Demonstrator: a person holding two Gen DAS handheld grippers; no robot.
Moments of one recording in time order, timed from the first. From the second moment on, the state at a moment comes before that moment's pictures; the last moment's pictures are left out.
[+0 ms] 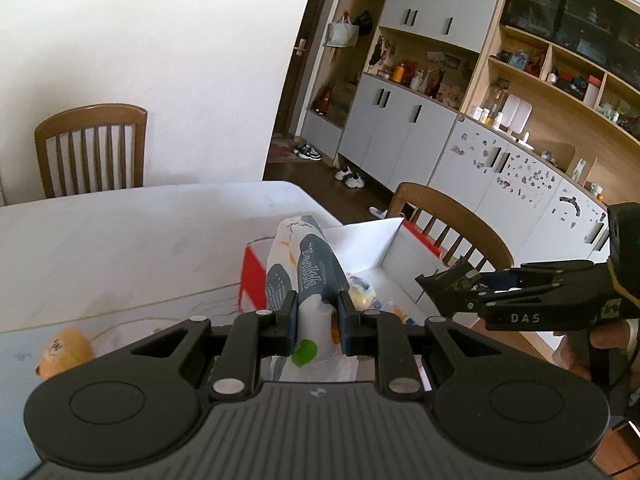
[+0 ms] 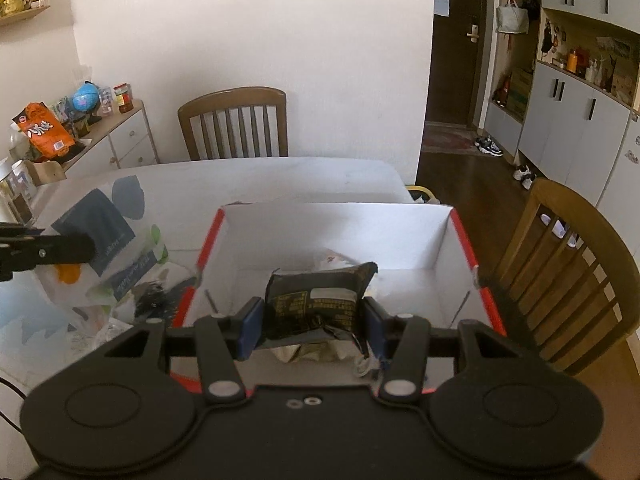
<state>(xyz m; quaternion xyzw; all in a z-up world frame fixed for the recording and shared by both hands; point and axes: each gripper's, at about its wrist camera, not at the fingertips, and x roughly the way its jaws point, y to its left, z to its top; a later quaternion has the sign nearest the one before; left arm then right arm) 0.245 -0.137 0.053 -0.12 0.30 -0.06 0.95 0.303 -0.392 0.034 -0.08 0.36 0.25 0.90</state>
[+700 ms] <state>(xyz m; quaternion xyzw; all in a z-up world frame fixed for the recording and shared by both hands) 0.338 -0.186 0.032 -0.07 0.33 -0.06 0.94 0.349 -0.431 0.008 -0.08 0.39 0.26 0.88</state>
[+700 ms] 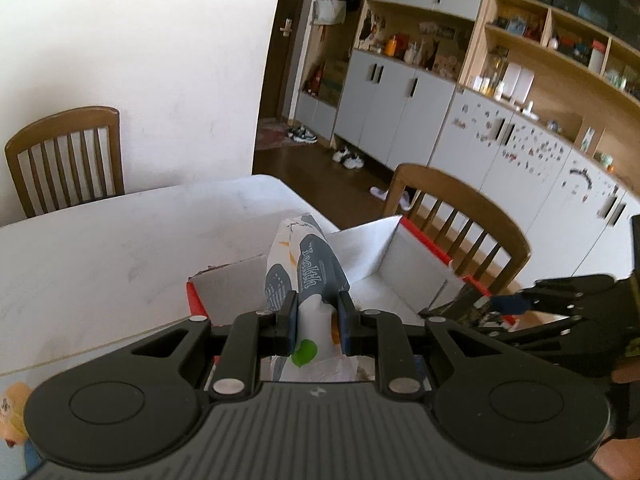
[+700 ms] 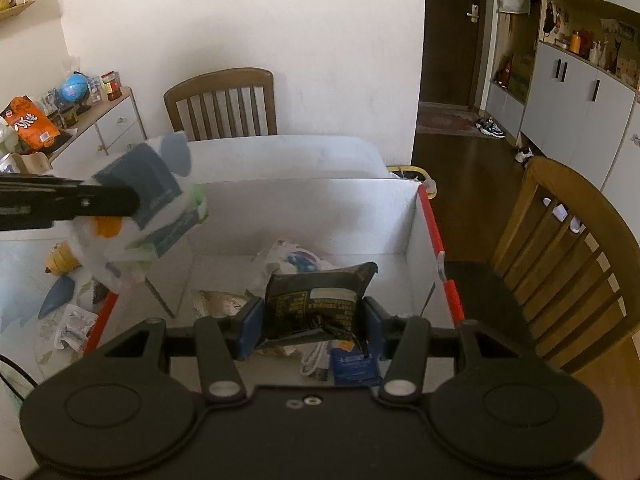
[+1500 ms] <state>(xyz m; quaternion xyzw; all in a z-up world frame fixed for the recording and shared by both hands) 0.391 -0.216 -0.025 0.05 0.41 -0.02 0.91 0.387 -0.428 -0.021 -0.10 0.42 0.26 0.86</state>
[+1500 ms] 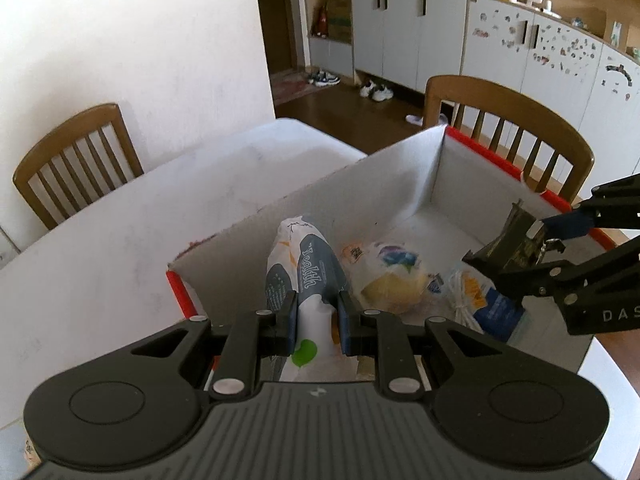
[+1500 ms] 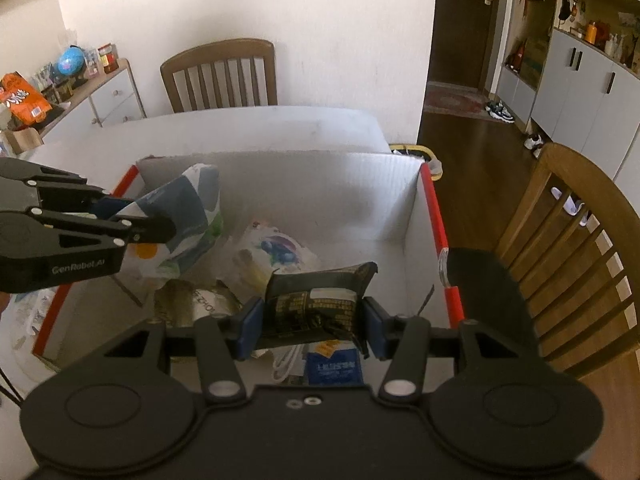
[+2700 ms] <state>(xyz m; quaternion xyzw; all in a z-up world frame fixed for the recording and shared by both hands) 0.403 -0.196 -0.034 -0.02 0.45 -0.04 0.89 0.401 -0.399 -0.061 -0.14 0.48 0.28 0.82</state>
